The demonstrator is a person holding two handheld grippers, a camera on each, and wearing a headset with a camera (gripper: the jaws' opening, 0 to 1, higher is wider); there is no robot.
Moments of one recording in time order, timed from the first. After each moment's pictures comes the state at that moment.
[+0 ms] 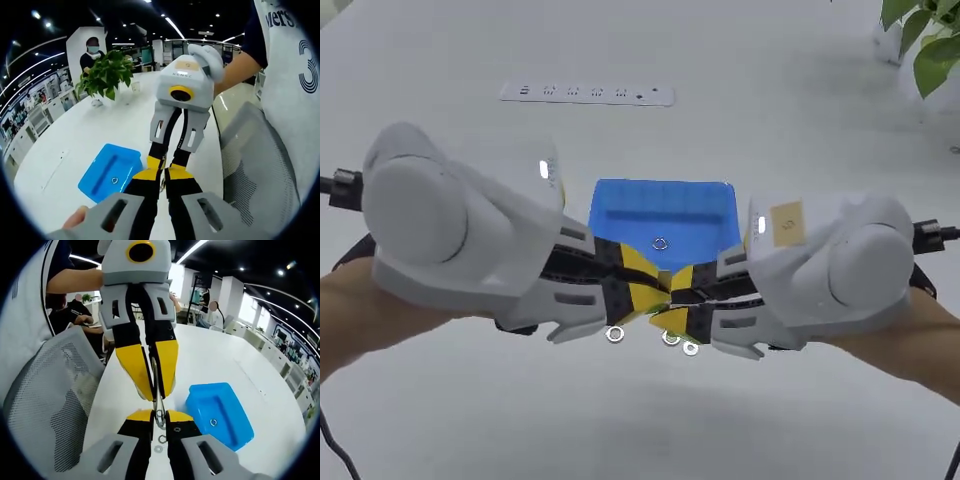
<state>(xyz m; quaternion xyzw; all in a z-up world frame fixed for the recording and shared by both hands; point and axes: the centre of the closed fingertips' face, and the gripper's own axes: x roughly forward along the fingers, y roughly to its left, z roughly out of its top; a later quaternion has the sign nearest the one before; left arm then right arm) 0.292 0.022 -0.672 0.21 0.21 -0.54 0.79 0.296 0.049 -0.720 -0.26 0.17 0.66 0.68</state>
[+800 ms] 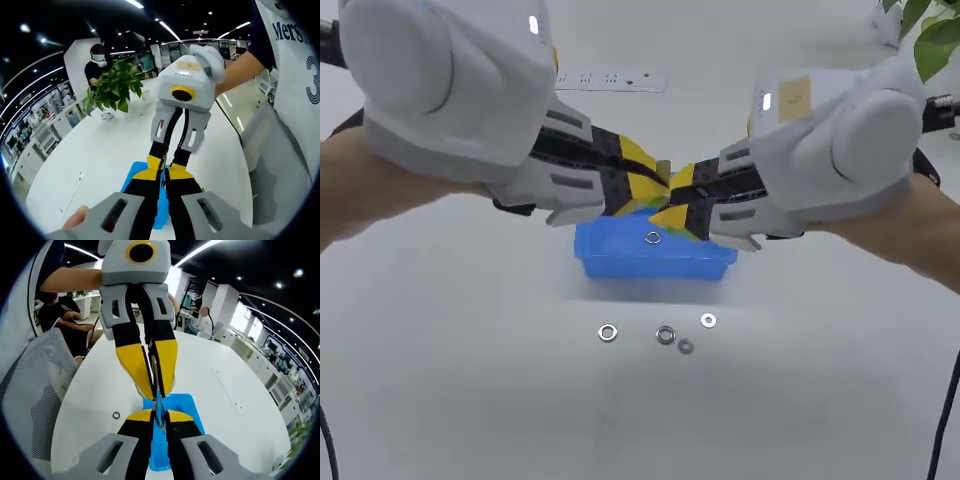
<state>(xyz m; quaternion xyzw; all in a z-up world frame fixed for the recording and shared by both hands) 0.370 0.027 -0.644 0.24 0.17 -0.54 0.79 0.380 0.055 -0.690 -0.30 0.13 0.63 0.71</state>
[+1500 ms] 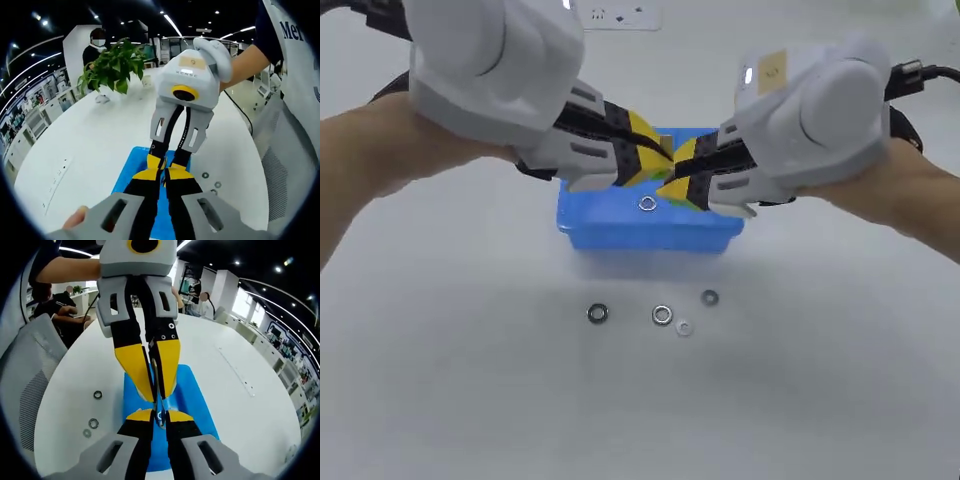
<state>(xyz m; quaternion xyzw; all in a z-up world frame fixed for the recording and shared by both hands) 0.417 0.025 -0.719 0.22 0.22 -0.55 0.77 0.417 0.050 -0.761 -0.29 0.19 0.63 0.70</state>
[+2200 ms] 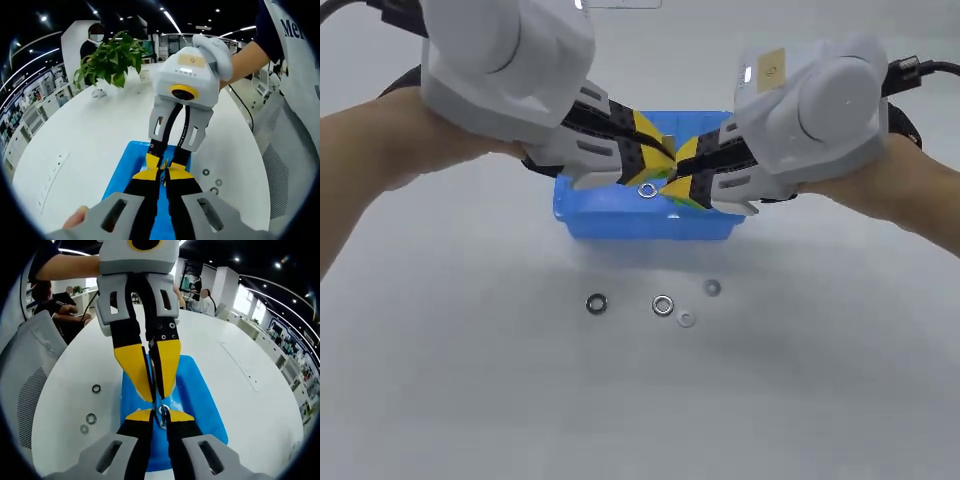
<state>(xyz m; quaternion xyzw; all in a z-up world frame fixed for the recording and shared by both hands) 0.415 0.022 -0.731 0.22 0.24 -0.56 0.77 0.418 0.046 -0.776 -0.29 0.20 0.63 0.69</state>
